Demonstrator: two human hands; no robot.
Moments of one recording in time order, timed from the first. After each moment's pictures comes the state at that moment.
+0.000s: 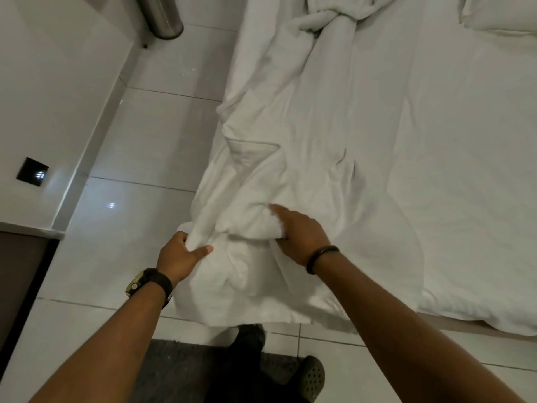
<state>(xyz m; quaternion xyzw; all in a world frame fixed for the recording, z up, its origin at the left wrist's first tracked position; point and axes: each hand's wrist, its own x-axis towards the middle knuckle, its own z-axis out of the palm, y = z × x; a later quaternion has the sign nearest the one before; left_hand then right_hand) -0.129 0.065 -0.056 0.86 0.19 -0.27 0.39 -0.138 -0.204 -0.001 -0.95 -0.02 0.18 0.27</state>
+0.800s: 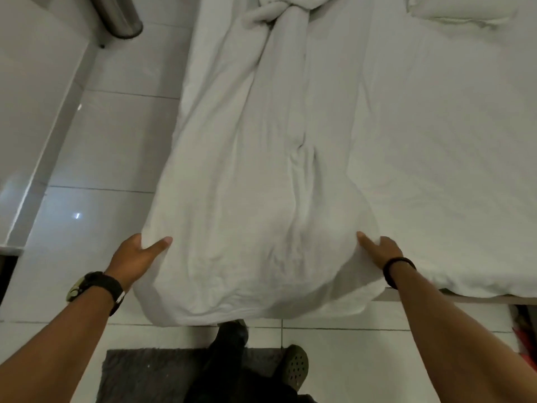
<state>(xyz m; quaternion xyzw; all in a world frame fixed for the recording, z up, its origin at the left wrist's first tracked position) -0.136 0.071 -0.058 0.83 0.20 -0.28 0.44 -0.246 -0.422 -0.053 -0.77 0.51 0.21 0.32</state>
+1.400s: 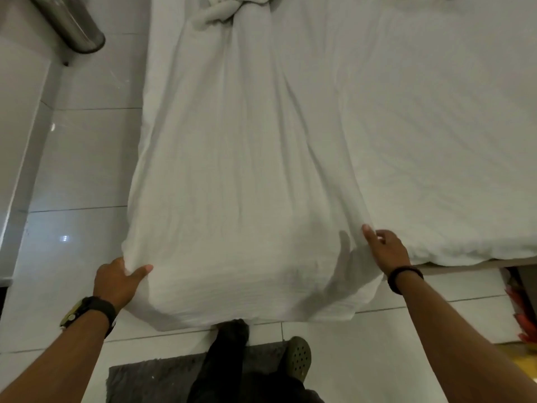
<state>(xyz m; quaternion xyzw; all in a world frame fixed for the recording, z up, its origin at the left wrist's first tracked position) -0.159 0.057 -0.075 0.92 0.15 -0.24 0.26 -0.316 -0.456 -0.058 -0.77 0.49 0.09 0.39</state>
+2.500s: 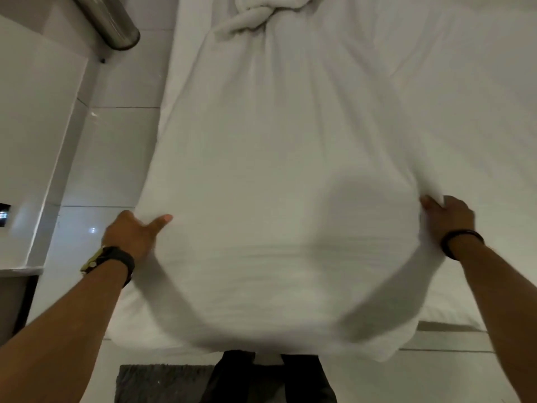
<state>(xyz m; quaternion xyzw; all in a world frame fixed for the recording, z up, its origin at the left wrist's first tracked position) -0.019 -0.023 -0.049 0.95 0.21 -0.16 0.18 -0.145 -0.574 -0.056 -0.84 0.47 0.05 0.27</state>
